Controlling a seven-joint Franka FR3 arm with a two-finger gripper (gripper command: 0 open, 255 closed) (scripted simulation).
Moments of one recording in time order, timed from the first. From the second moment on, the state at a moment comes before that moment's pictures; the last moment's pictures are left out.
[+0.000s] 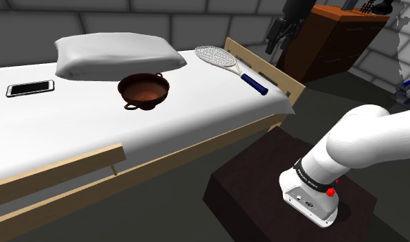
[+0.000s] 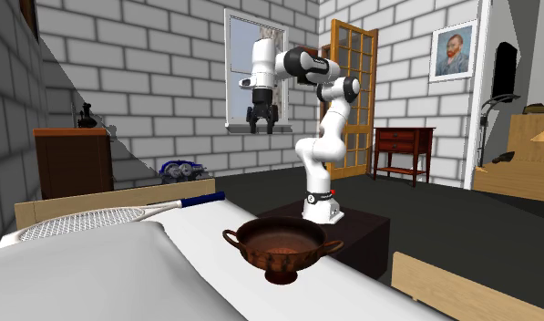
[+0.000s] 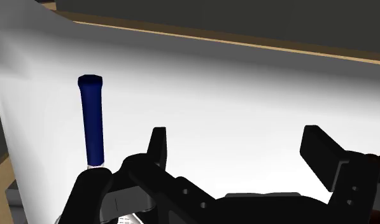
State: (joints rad) arm -0.01 -0.74 -0.07 -2.39 -0.04 1.71 -0.04
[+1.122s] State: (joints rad) arm 0.09 -0.24 0.06 -2.17 0.07 1.94 0.12
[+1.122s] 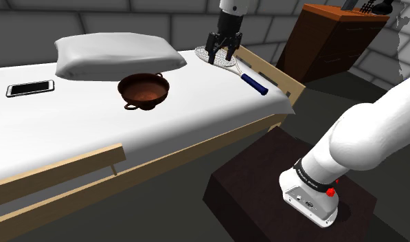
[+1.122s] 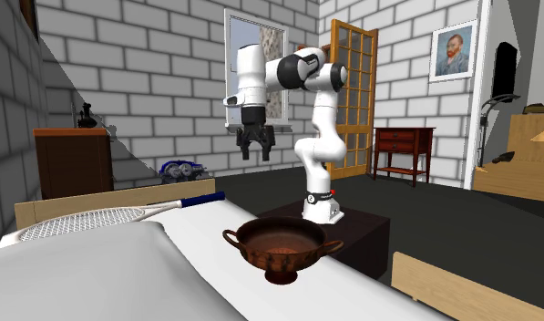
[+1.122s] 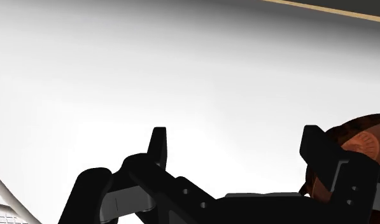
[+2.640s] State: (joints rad) arm 0.20 0.46 0.14 -1.57 0.08 1.99 0.27
